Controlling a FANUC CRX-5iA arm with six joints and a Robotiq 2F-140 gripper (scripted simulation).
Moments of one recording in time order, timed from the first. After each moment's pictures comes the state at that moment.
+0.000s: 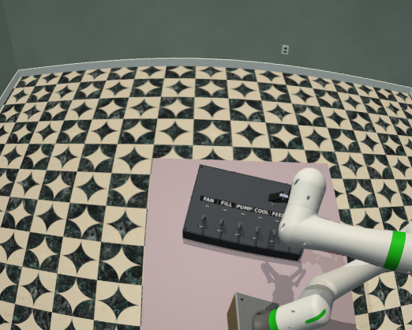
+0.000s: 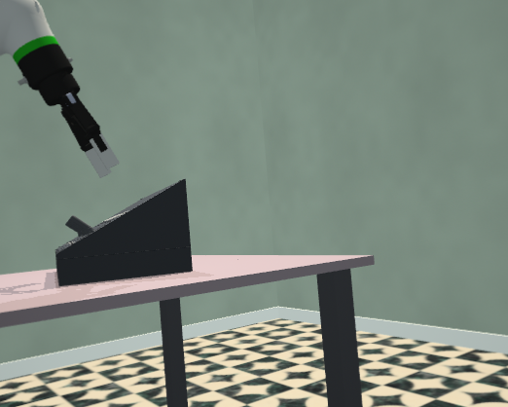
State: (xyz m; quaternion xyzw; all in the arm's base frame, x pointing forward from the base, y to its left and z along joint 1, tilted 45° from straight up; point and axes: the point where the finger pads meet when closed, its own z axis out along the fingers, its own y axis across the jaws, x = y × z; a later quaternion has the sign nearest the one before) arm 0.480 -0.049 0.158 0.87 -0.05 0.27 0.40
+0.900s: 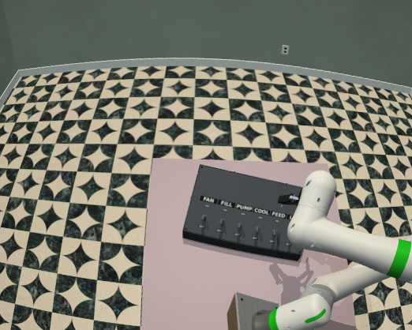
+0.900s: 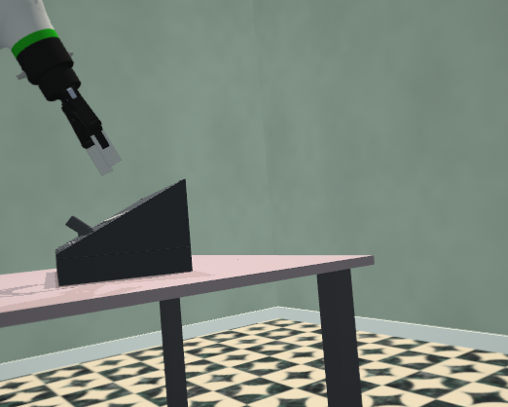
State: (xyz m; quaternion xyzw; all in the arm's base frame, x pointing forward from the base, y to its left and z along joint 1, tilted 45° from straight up) arm 0.469 -0.074 0.182 0.87 -0.05 0.27 0.40
